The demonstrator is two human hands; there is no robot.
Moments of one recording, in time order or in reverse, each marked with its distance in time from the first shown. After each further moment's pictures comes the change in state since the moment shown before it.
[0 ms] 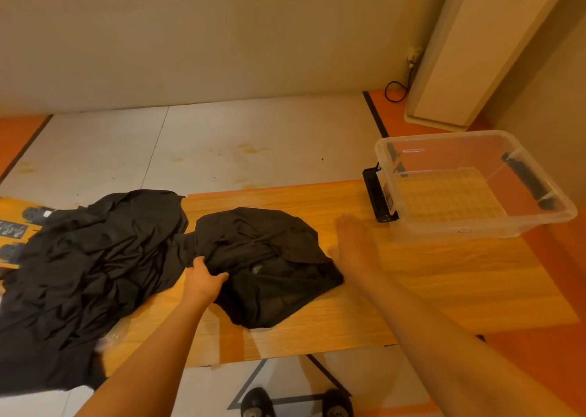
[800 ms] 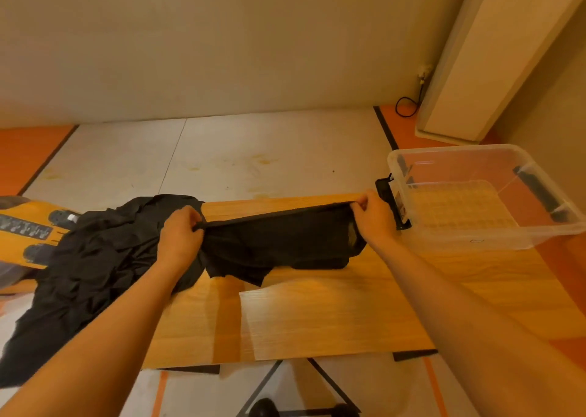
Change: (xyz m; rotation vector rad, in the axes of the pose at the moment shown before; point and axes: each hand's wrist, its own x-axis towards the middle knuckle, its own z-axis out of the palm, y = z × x) left_hand 0.001 0.034 -0.104 0.149 0.369 0.513; right_hand 0.026 -0.023 -0.067 0.569 0.200 0.202
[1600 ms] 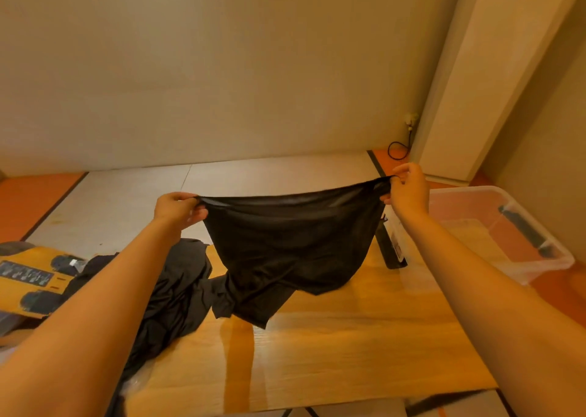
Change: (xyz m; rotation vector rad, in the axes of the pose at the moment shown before) left_hand 0.071 0.070 -0.087 -0.792 -0.033 -0.363; right_hand 0.053 -0.056 -0.101 0.403 0.298 -0.018
